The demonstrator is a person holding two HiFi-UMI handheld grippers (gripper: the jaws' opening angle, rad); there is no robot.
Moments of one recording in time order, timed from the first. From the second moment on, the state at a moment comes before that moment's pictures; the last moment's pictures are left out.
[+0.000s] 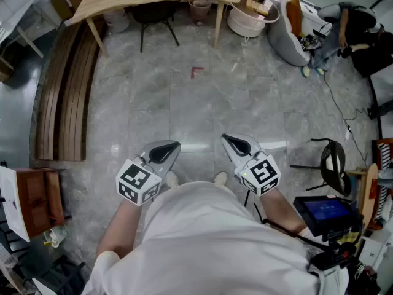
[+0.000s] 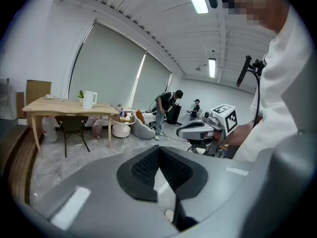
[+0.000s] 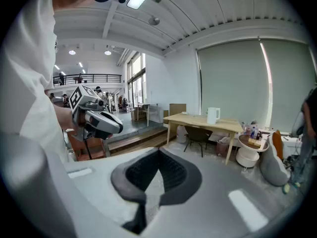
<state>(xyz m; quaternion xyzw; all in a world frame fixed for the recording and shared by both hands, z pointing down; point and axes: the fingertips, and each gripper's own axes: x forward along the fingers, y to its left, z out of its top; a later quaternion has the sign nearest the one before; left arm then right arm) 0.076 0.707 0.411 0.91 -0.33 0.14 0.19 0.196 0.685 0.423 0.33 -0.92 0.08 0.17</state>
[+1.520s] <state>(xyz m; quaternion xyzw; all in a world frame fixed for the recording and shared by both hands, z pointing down) -0.018 0.309 0.404 0.90 -0.38 0.13 0.18 0.105 0.246 0.432 0.34 -0.93 0.10 0.14</state>
